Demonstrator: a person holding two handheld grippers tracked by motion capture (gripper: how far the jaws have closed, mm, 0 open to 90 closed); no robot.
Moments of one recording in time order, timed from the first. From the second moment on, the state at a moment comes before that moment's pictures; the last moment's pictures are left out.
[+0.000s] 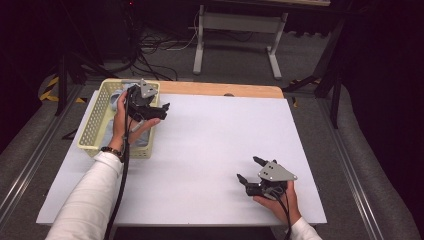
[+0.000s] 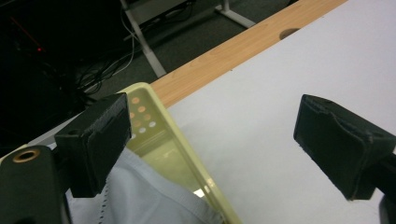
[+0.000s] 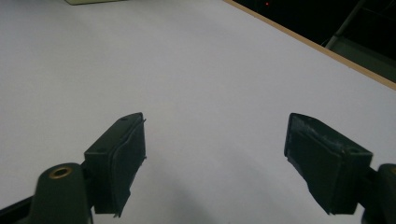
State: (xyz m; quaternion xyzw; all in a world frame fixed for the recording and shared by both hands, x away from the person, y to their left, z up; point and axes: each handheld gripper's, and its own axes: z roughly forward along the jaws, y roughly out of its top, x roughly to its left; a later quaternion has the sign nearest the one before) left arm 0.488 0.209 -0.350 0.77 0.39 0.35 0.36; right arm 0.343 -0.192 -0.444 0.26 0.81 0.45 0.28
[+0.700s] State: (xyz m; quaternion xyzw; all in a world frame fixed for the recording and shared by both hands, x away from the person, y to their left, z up) left arm 0.474 0.191 -0.351 0.79 0.36 0.34 0.37; right arm 0.343 -0.191 -0.444 0.26 0.81 0.45 0.28
